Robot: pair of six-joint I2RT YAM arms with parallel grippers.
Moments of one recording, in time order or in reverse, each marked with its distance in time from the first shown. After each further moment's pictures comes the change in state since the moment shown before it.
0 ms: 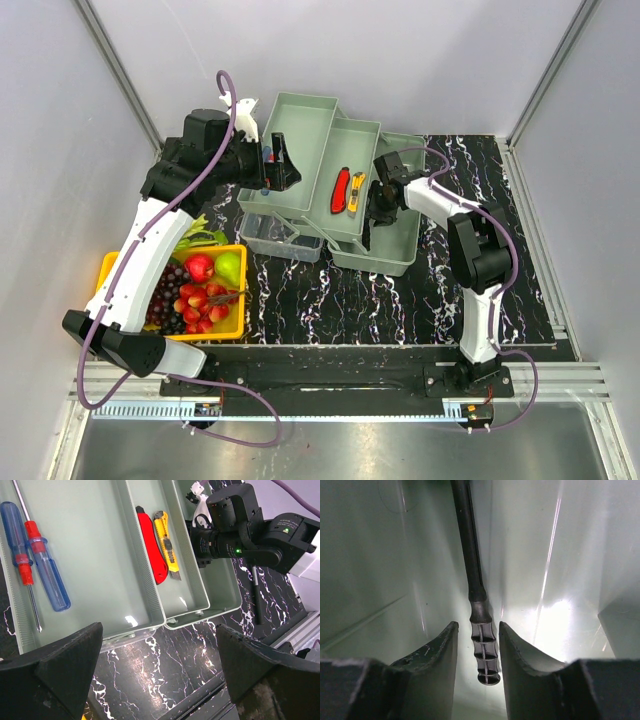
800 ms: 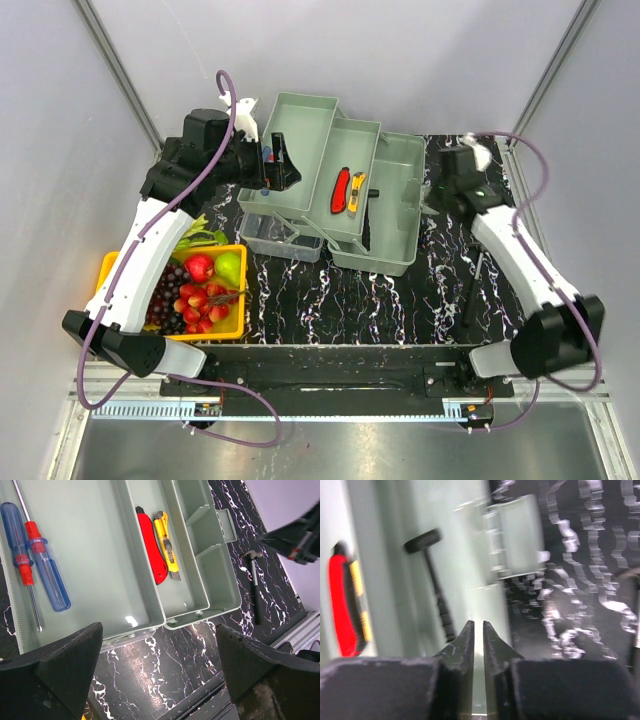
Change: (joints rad) left arm 0.000 0.000 0.001 0.000 0.001 -0.001; right arm -0.073 -0.589 -0.200 -0.083 0.305 0.014
